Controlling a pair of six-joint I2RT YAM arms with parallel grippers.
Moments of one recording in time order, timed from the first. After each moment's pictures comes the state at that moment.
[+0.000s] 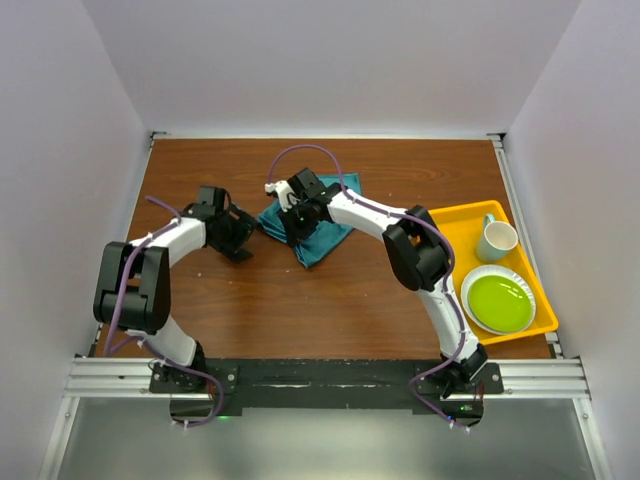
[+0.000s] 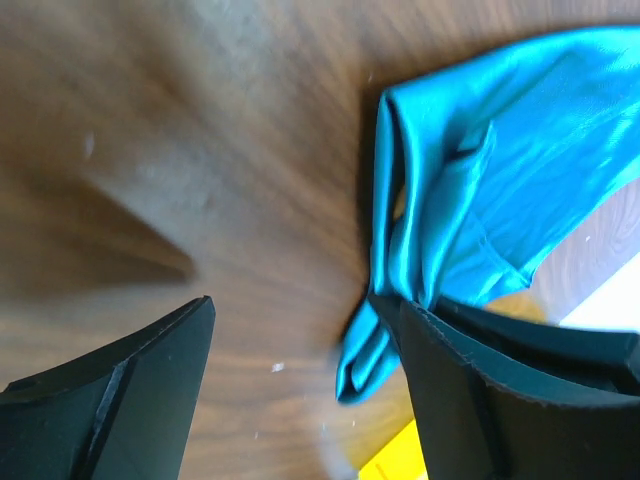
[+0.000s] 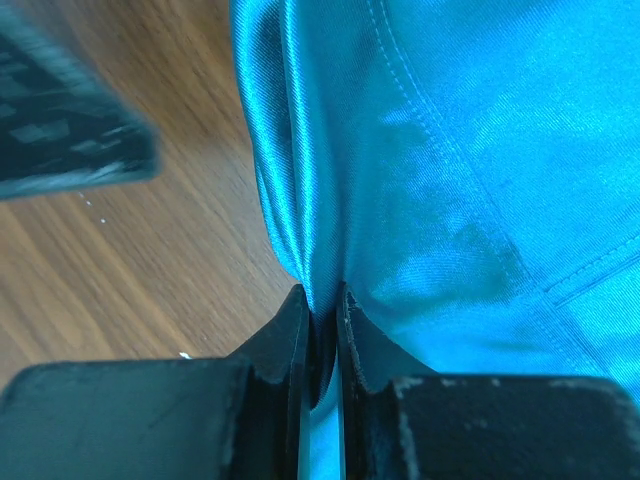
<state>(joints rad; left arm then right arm) -0.12 1.61 0.90 -0.35 0.23 -1.12 0.74 2.31 1.84 -0.54 -0.29 -0.03</state>
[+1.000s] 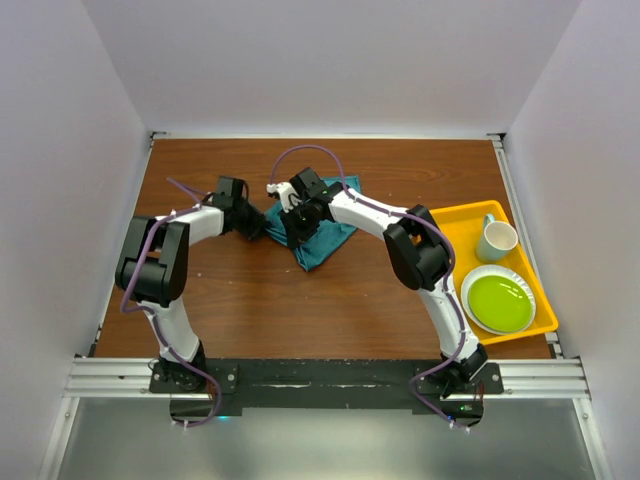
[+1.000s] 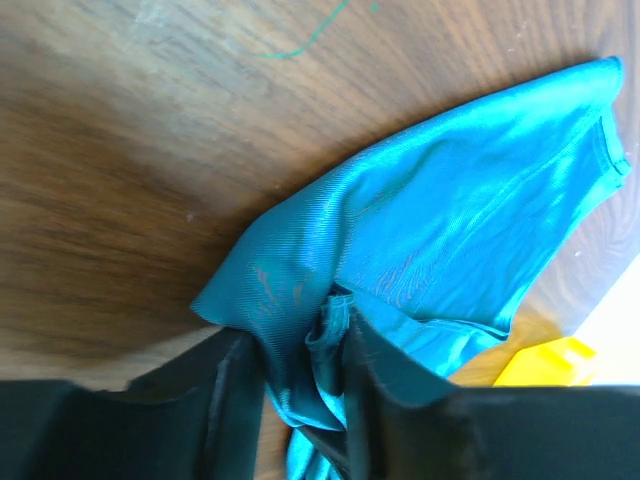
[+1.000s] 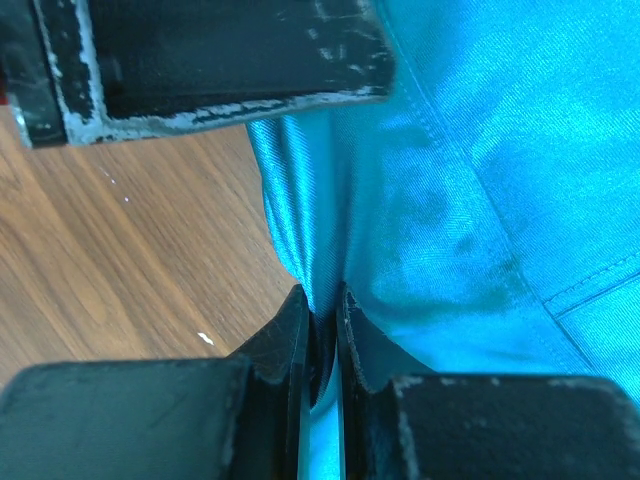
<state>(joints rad) -0.19 1.85 1.04 -0.13 0.19 -1.06 0.72 2.31 1.84 -0.57 -0.36 -0.01</state>
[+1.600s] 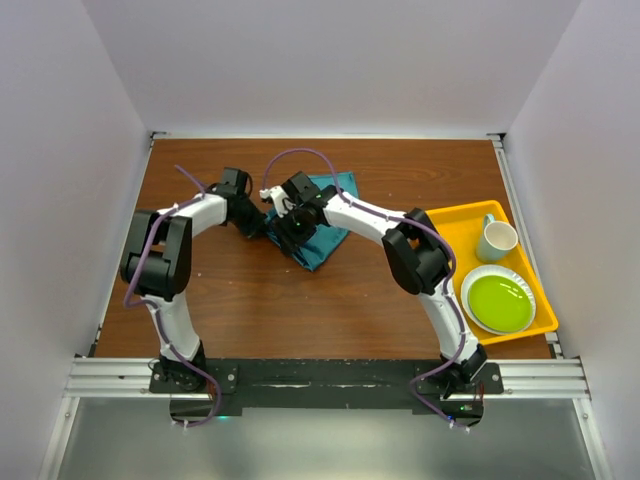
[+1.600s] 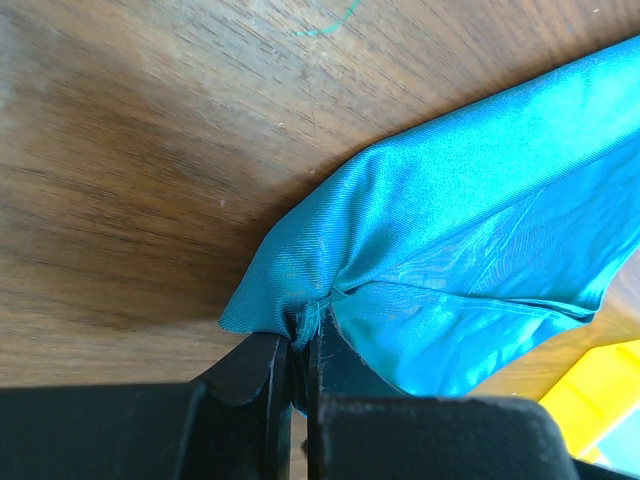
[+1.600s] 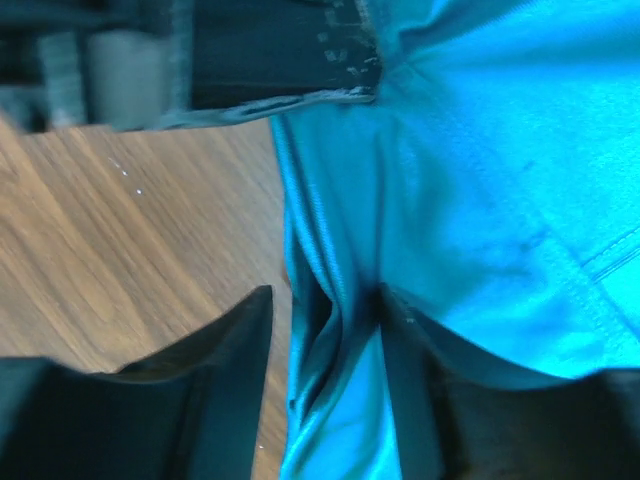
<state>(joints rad) -0.20 1.90 1.17 -0.38 0.16 -0.95 0.77 2.28 1.84 -0.59 -0.29 -0.03</state>
